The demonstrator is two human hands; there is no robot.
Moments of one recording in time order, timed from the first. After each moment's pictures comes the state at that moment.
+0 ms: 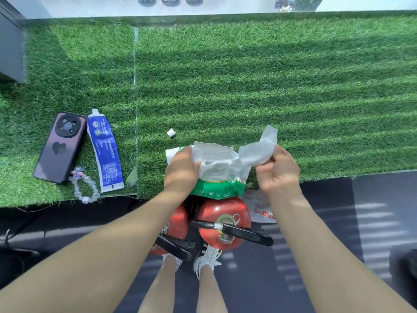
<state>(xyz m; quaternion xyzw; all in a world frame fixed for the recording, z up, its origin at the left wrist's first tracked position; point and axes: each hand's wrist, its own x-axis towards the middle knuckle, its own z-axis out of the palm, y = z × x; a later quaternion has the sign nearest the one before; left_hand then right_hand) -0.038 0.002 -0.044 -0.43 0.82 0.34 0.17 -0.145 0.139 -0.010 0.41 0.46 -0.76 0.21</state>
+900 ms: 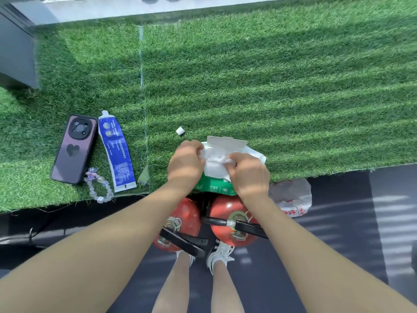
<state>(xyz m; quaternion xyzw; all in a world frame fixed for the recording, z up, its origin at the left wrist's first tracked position) -0.040 -0.017 -0.050 -0.42 0.83 0.34 0.16 -0.096 0.111 -0.039 -0.18 0.93 -0.11 0.30</state>
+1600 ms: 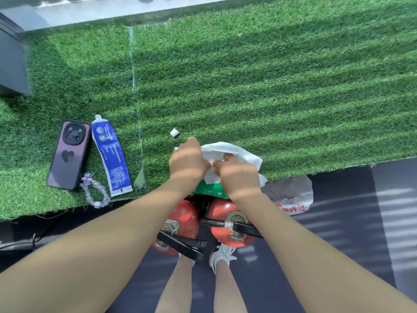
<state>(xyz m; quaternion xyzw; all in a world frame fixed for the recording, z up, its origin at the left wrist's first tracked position) -0.060 -0.006 -0.038 -0.40 0.86 0.21 0.22 -0.094 0.104 -0.046 -0.37 0.90 0.00 0.22</state>
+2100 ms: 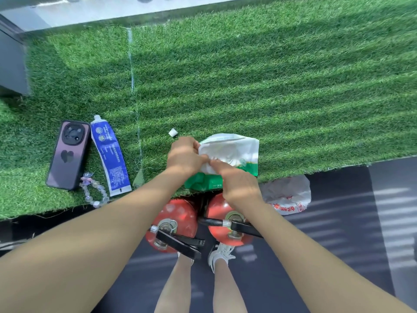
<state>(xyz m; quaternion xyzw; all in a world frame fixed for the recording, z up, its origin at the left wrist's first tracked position) -0.061 -0.020 -0.041 -0.43 0.80 0.38 0.19 -0.086 0.122 -0.036 -0.31 0.87 -0.09 0.37</state>
